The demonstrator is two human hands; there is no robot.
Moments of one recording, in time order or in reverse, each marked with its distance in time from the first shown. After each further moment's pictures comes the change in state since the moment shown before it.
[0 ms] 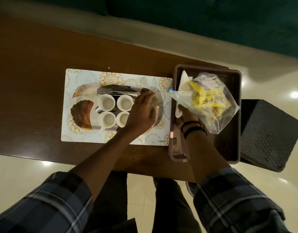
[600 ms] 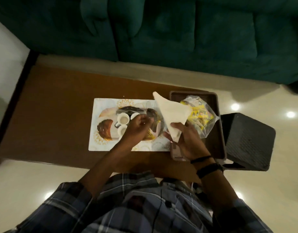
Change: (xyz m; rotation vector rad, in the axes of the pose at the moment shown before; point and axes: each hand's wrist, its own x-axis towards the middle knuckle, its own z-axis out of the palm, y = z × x) left_hand -0.096 0.100 -0.135 -0.577 -0.065 -0.383; right_hand -0.285 -0.030 -0.027 -0.007 -0.588 -0.238
